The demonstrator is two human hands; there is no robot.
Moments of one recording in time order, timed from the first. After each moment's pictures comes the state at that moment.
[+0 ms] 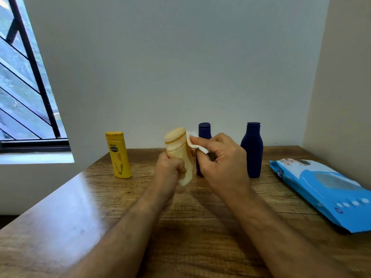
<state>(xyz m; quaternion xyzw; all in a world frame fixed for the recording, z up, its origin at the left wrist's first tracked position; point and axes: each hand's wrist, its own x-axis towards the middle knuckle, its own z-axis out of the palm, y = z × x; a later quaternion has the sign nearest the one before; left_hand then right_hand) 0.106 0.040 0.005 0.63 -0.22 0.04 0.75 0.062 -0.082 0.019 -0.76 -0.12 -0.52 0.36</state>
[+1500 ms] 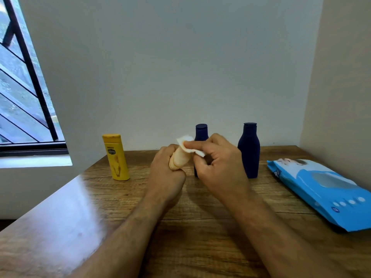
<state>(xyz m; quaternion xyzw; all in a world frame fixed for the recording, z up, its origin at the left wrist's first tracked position) 0.112 0.040 -0.001 0.78 -0.24 0.23 0.54 0.060 -0.086 0.019 -0.78 -0.15 -0.49 0.36</state>
